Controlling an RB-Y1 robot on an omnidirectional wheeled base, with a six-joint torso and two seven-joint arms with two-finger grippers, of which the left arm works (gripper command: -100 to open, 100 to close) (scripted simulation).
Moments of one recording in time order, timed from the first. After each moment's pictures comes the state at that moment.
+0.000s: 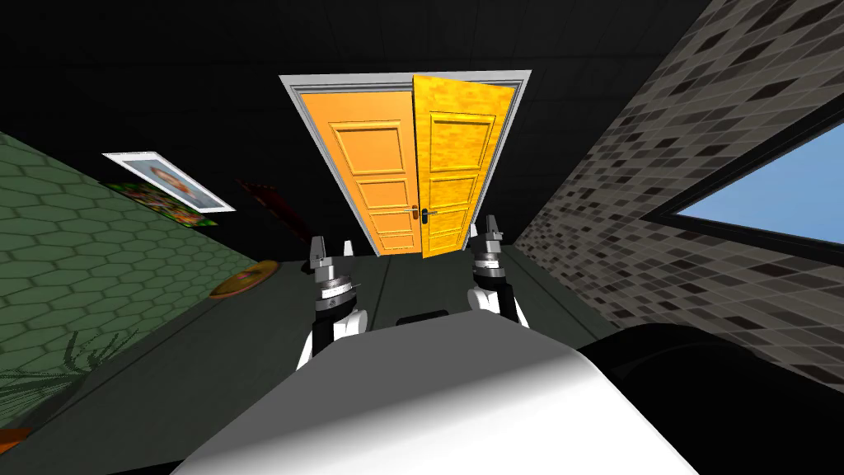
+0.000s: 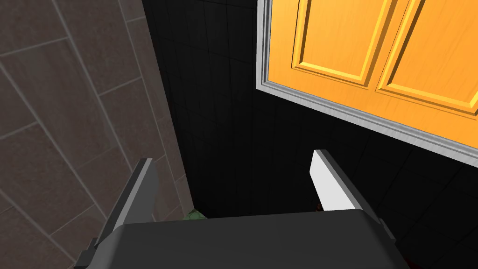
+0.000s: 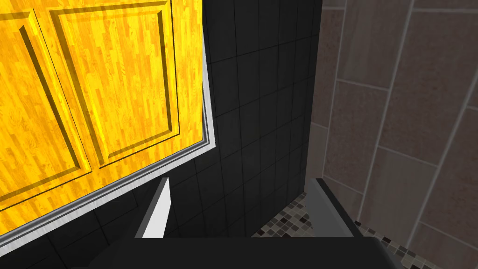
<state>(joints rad) 0.49 -0.01 -0.07 -2.29 -0.07 -0.49 0.15</state>
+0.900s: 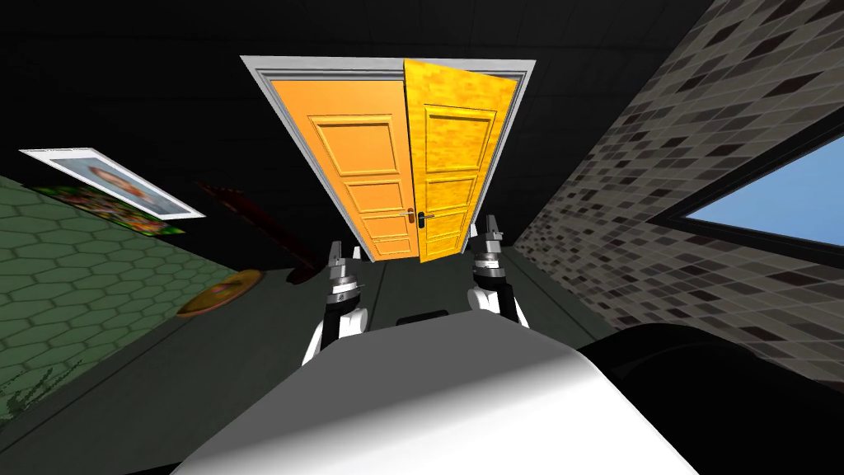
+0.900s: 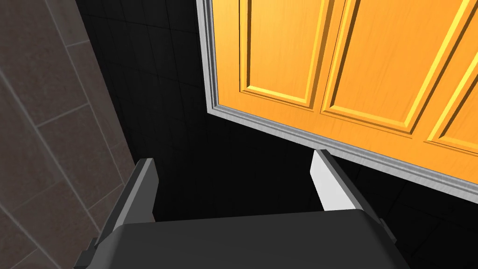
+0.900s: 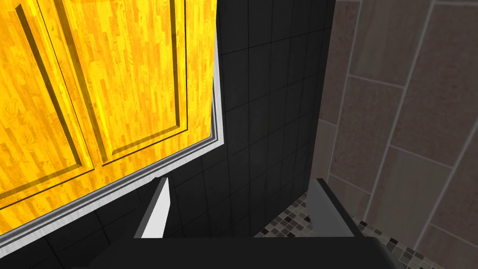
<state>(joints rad) 0.43 0.06 -0.04 -2.13 -0.05 -0.47 0.17</state>
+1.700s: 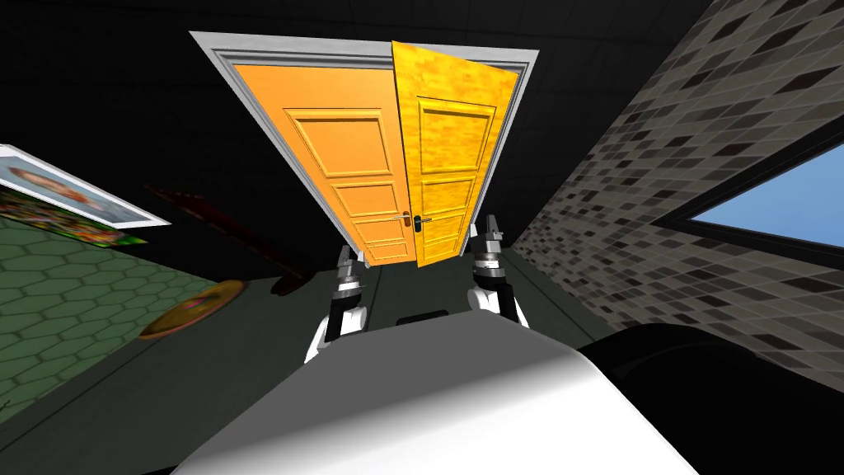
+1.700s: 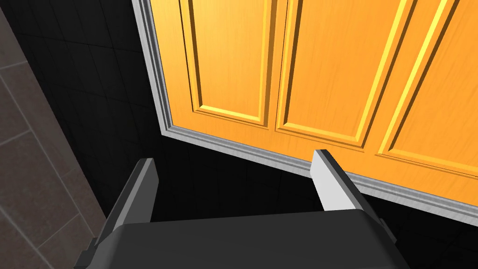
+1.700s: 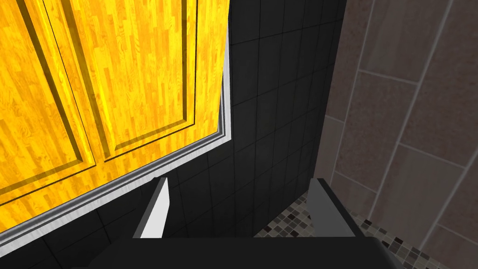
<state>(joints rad) 0.36 0.12 0.00 -1.97 -0.02 -0.45 0.18</state>
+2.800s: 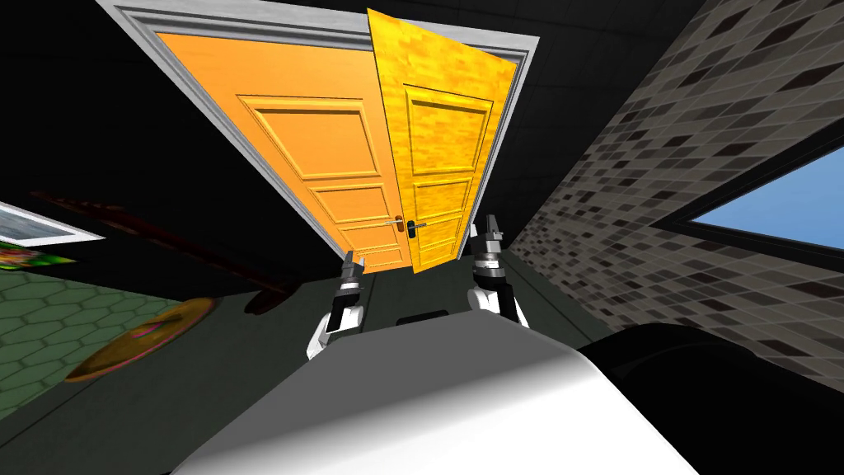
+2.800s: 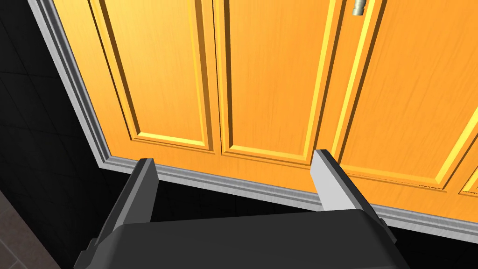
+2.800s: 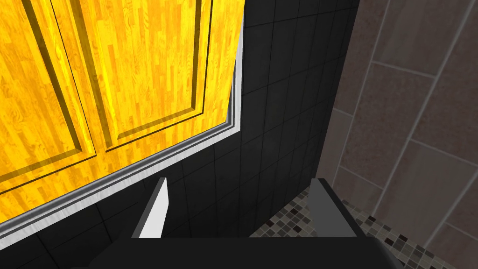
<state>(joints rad) 0.27 0.19 0.04 -1.73 0.01 -0.43 0.21</state>
